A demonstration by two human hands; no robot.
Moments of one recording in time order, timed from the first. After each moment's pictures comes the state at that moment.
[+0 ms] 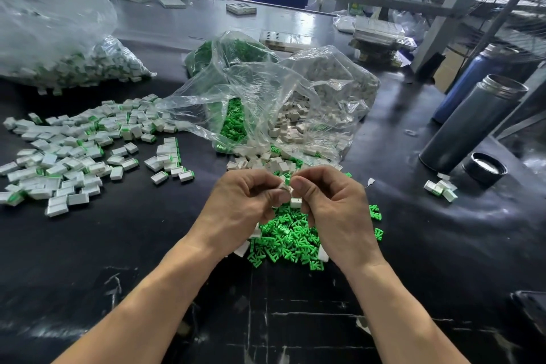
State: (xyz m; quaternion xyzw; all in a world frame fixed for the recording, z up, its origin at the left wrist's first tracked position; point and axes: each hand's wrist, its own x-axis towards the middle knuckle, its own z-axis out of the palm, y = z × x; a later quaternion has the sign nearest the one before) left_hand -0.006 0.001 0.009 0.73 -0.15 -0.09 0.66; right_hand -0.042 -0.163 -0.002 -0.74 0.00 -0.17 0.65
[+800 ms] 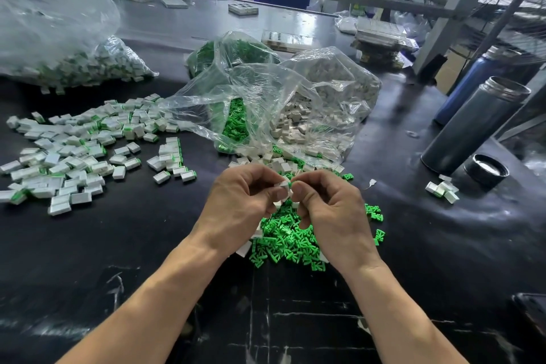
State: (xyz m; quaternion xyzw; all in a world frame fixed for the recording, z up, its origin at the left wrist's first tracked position) left_hand -0.007 0.003 0.012 0.74 -0.15 -0.05 0.65; right_hand -0.043 -0.161 -0.004 -0.77 0.01 -0.15 0.62
